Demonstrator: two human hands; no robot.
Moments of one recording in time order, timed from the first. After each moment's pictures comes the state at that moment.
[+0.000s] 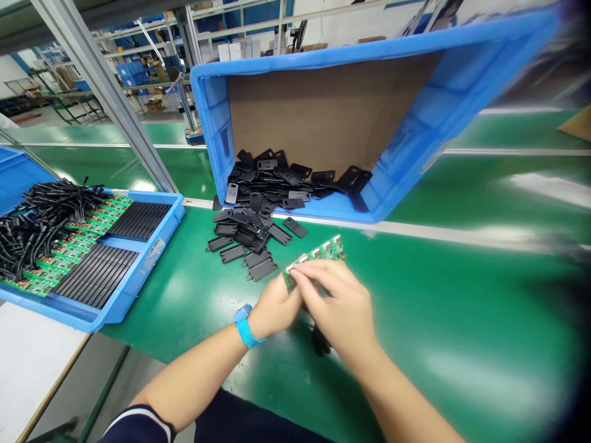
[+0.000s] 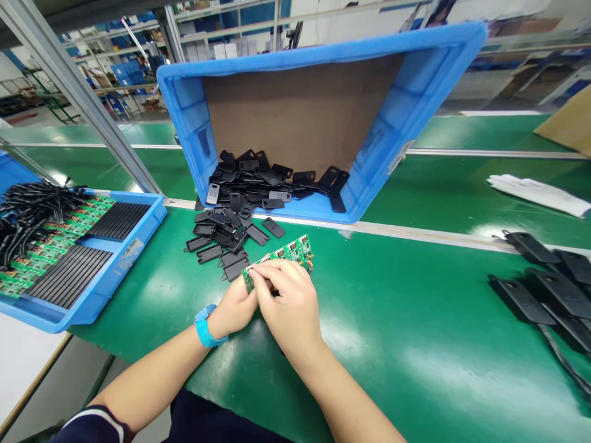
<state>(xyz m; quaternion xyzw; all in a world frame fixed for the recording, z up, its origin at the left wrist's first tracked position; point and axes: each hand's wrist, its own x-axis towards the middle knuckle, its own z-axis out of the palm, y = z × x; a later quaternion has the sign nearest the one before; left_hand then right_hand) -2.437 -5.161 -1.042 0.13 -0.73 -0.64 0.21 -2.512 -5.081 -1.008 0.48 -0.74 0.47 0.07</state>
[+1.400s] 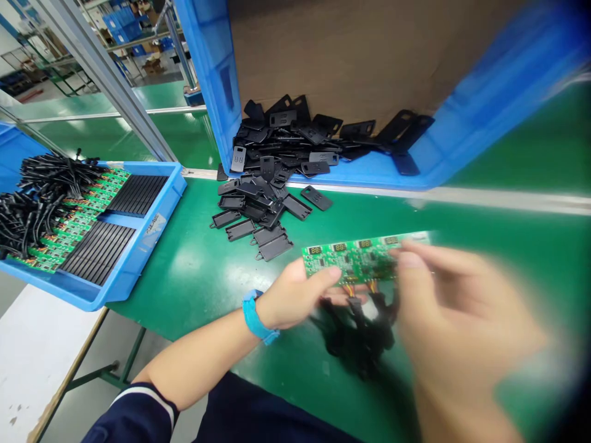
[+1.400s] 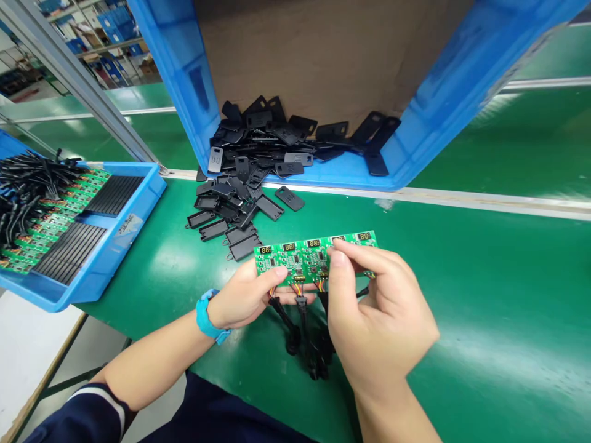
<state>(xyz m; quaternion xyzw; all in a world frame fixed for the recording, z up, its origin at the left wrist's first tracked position) -2.441 -5.155 -1.048 0.20 -0.43 -0.88 0.08 -2.533 -5.061 -1.033 0.31 -0.76 0.53 0.21</state>
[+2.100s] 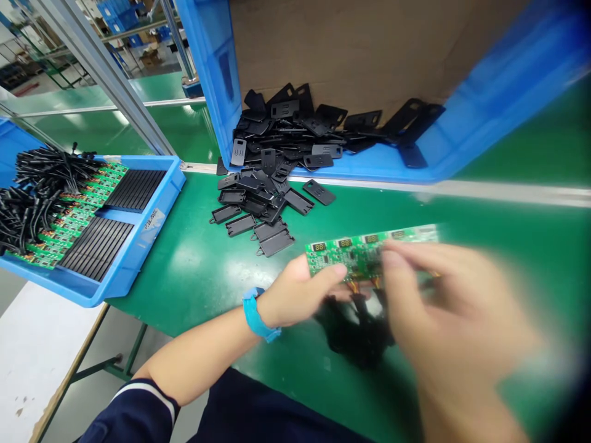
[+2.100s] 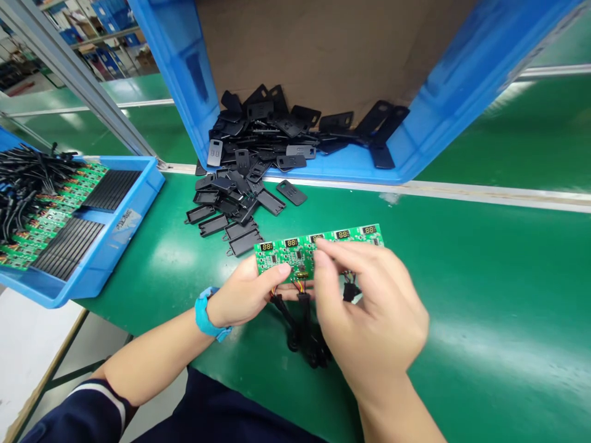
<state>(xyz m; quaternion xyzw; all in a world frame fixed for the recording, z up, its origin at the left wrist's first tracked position) -2.439 -5.155 -1.048 0.18 -0.47 -0.86 0.08 -2.530 -5.061 -1.033 0.41 -0.75 0.47 0.22</state>
